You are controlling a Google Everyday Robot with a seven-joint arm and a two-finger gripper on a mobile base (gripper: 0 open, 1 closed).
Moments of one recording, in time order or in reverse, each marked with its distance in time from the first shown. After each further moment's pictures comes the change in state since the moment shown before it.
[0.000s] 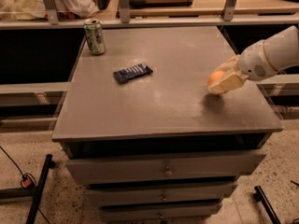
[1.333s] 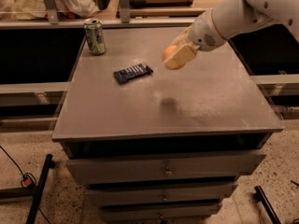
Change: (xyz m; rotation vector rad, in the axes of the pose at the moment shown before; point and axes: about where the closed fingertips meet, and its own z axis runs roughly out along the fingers) arm -0.145 0.011 0.046 -0.053 -0.090 -0.134
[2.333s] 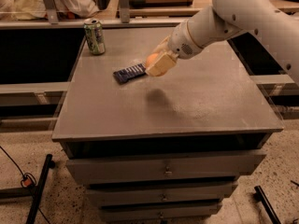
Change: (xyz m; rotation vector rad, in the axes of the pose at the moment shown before) arm -0.014 0.010 0.059 -0.052 -0.013 -0.045
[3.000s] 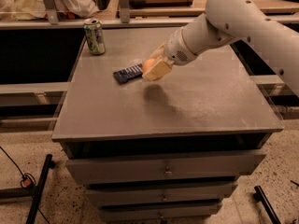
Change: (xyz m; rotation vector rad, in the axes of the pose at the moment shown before) arm 0.007 0.007 0.020 -0.014 0.001 0.007
